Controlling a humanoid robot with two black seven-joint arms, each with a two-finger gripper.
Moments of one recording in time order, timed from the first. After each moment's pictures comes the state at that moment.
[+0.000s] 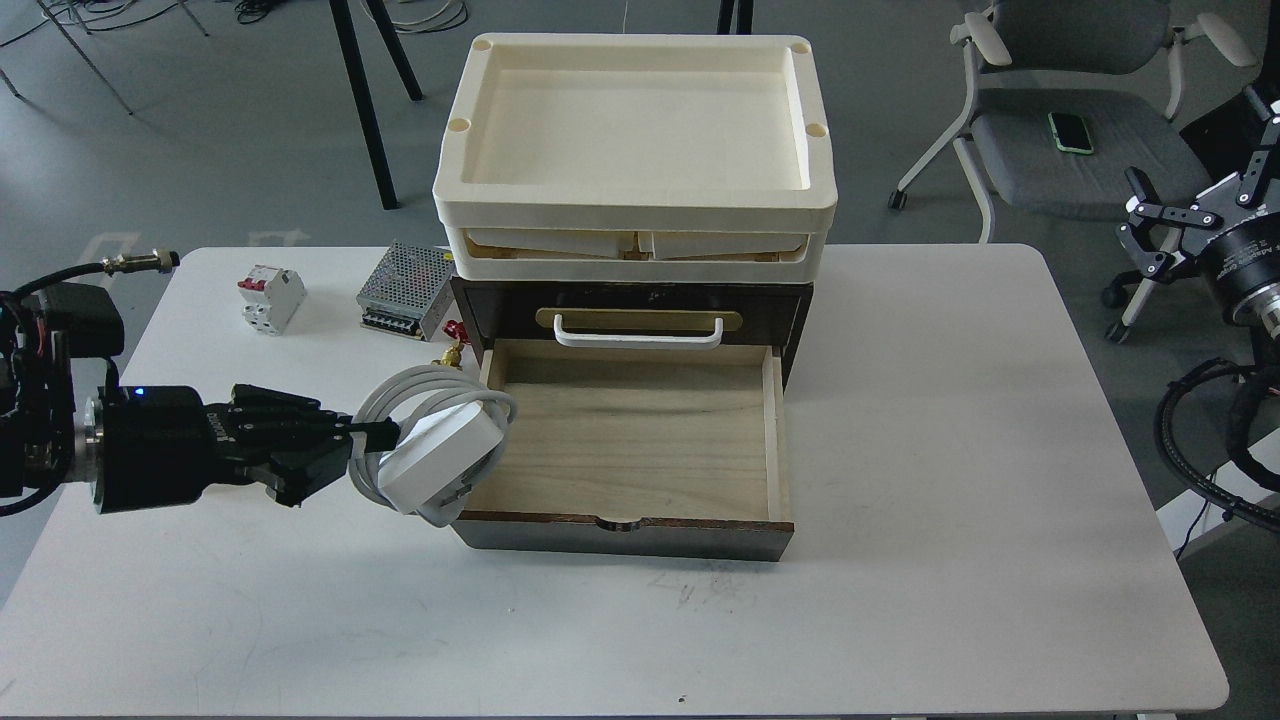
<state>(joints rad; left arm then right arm) -0.90 1.27 -0.17 -1.77 1.48 -0.26 -0.49 0.45 -0.75 0.94 1.13 0.03 0.18 0.35</state>
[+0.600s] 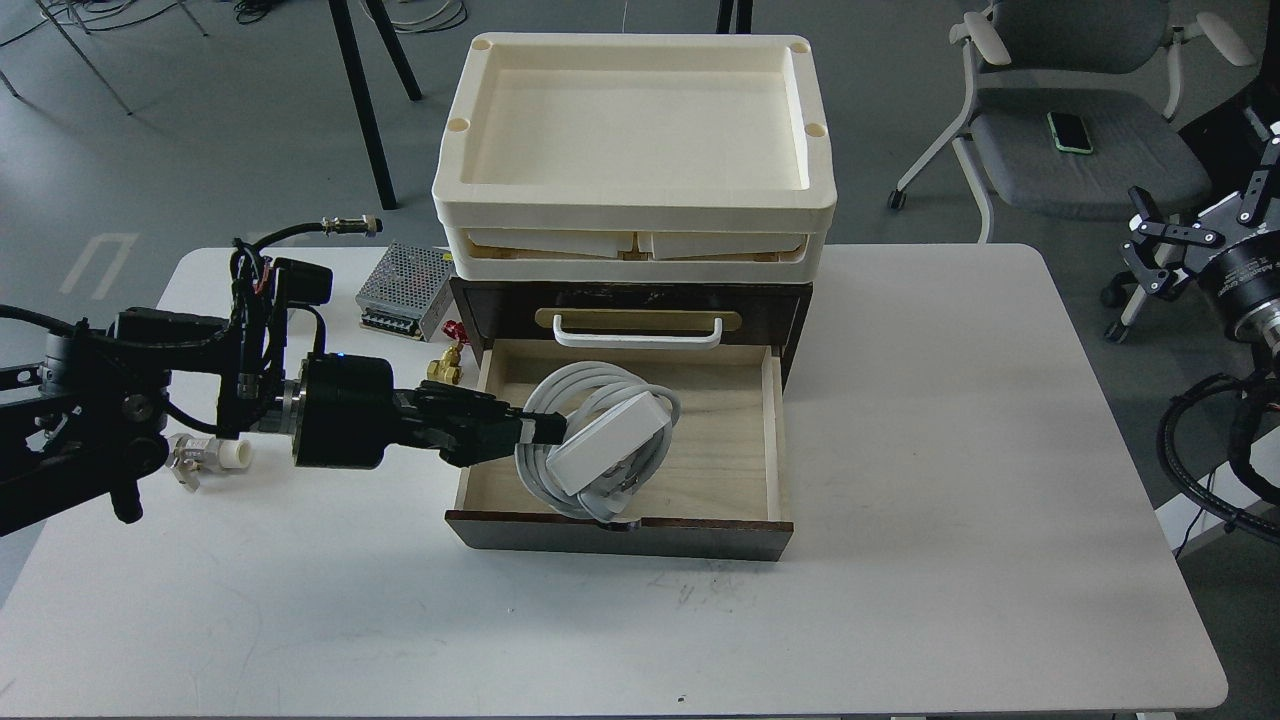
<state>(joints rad) -0.93 0.86 -0.21 -1.53 1.36 -0.42 -0.49 0.43 -0.74 0.94 1.12 0.04 0.18 0.35</state>
